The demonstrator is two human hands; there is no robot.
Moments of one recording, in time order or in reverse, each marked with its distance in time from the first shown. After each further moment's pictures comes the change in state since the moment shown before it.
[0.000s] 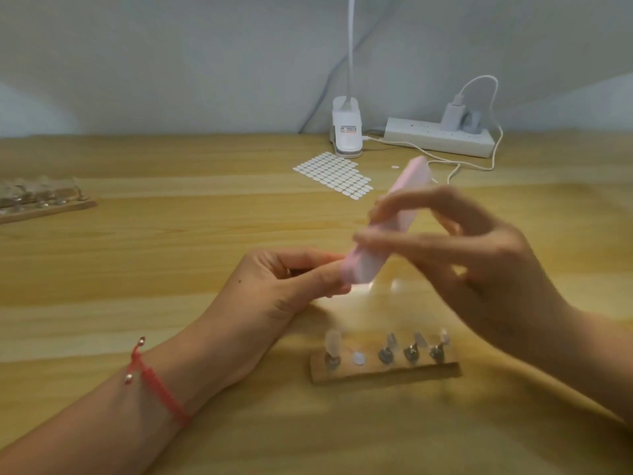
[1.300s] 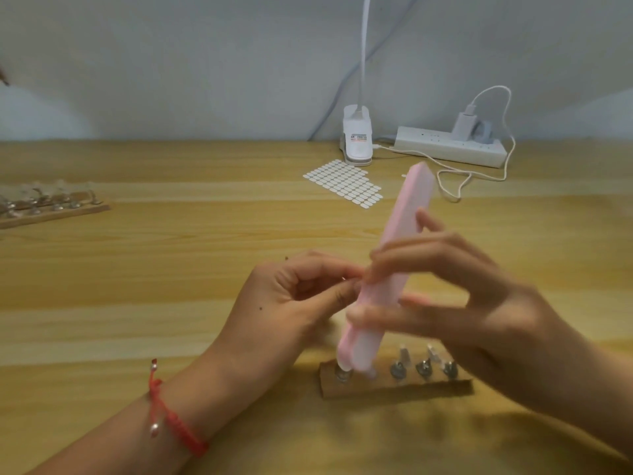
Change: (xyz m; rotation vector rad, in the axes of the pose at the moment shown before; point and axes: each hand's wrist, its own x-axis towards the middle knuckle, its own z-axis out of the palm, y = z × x) left_hand 0.003 -0.008 0.005 0.195 0.109 0.247; right_hand -0.009 0.008 0.001 -0.105 -0.067 -0.128
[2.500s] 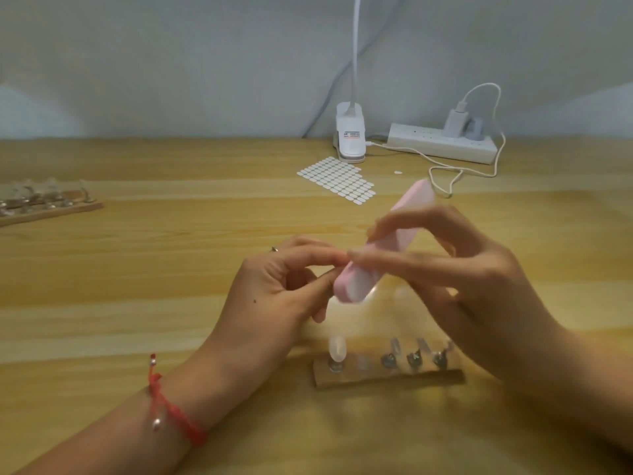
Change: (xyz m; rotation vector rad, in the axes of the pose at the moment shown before) left_hand -0.001 0.004 0.002 0.057 0.073 0.029; right_hand 0.007 -0.006 0.009 0.086 0.086 0.167
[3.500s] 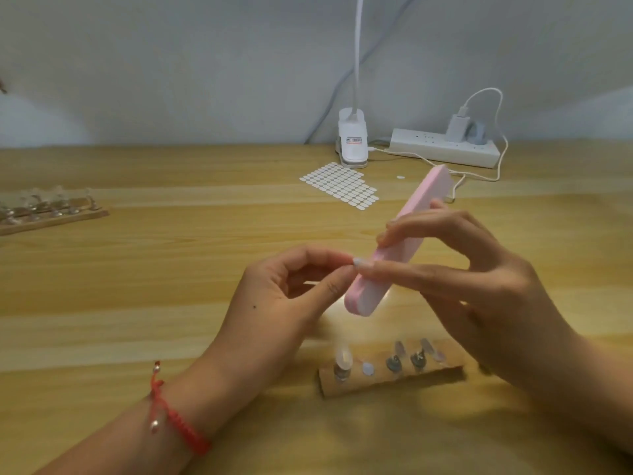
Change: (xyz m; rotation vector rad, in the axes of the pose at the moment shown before) left_hand 0.000 -0.002 -0.004 -0.074 0.001 -0.080; right_hand -0.002 0.007 -0.005 -0.135 0.038 -0.093
